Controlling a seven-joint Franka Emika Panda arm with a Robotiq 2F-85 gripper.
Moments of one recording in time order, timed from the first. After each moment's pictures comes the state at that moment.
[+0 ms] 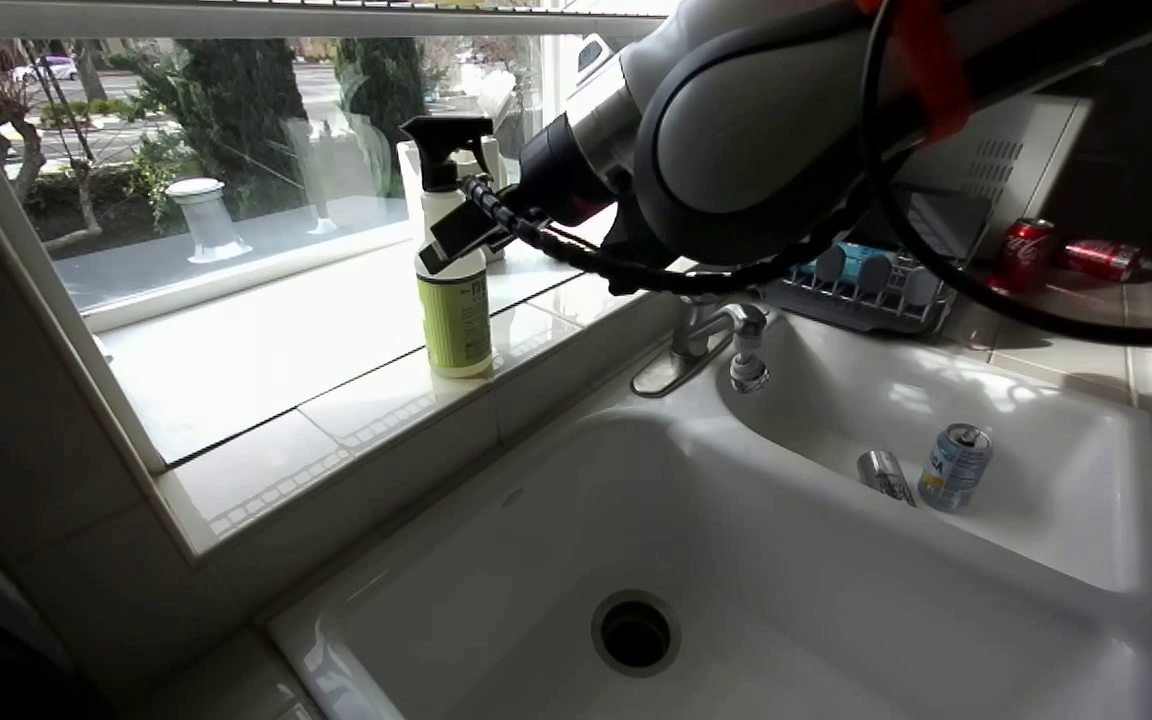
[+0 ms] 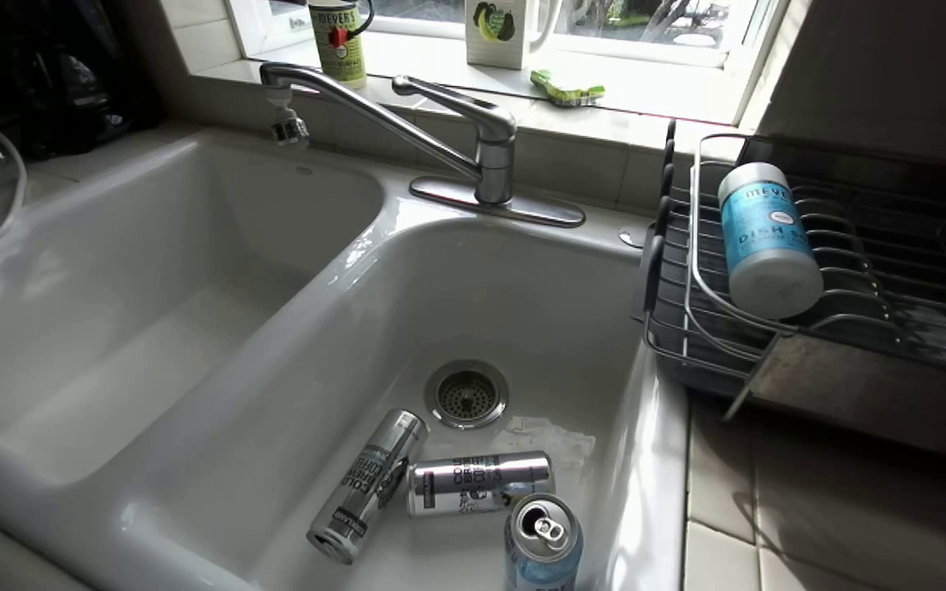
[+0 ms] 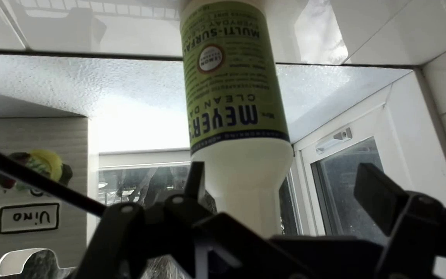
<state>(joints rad) 0.17 0.19 0.19 -1.97 0.33 3.10 -0.26</state>
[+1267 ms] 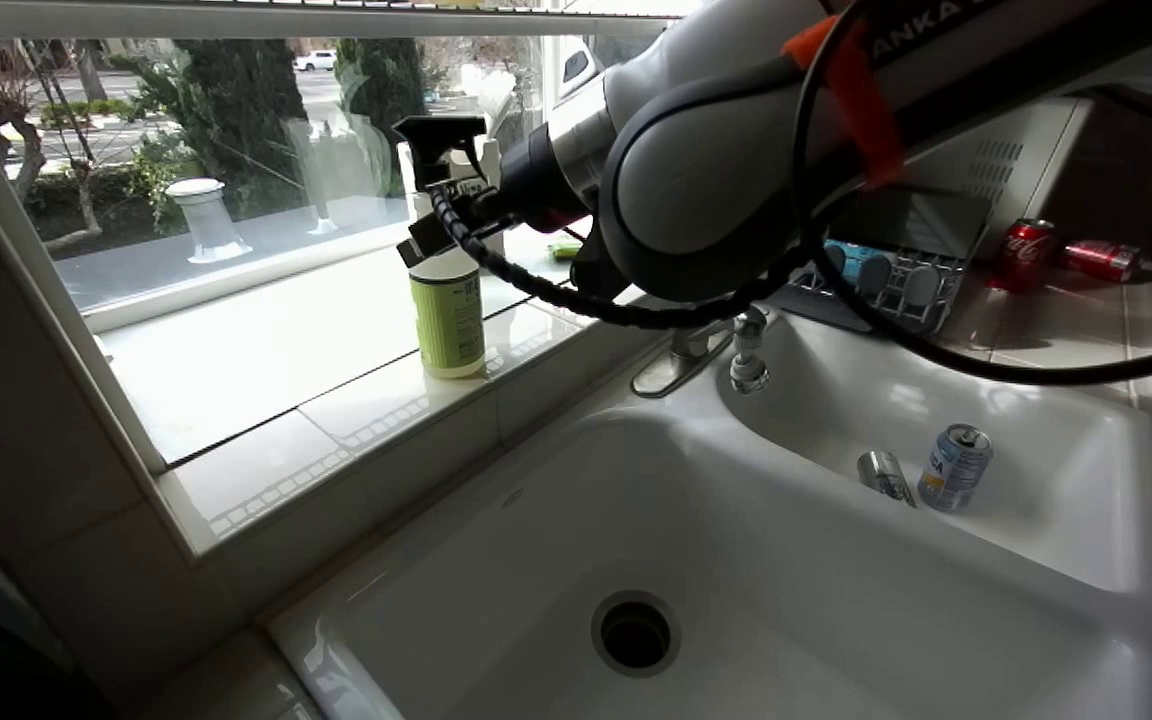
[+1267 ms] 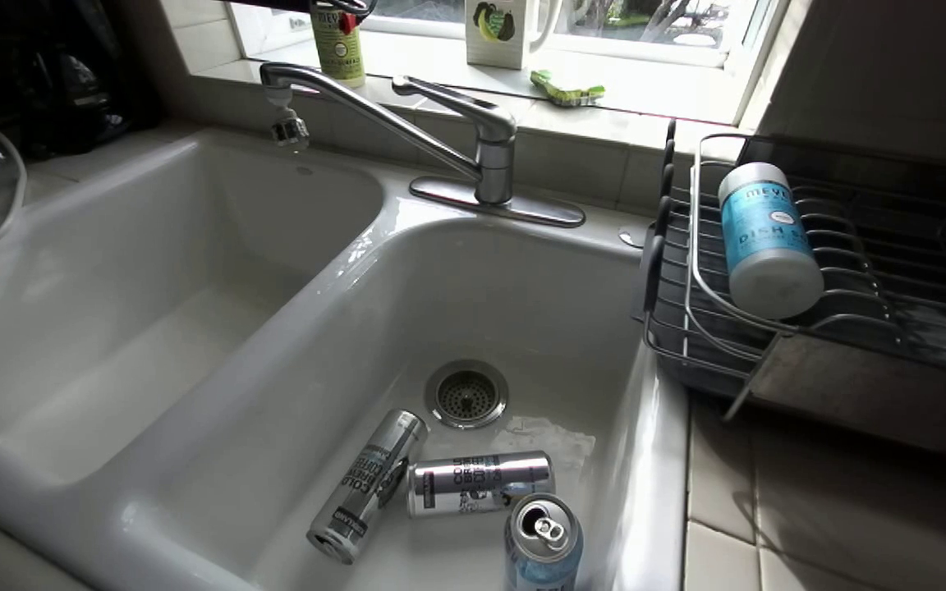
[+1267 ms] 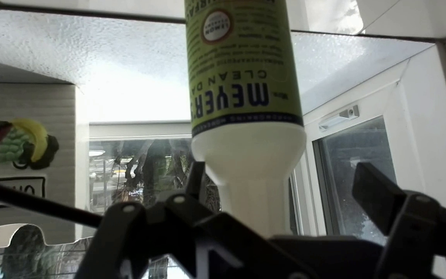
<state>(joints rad) 0.11 0.27 0.26 -1.92 0.32 3.24 -0.31</state>
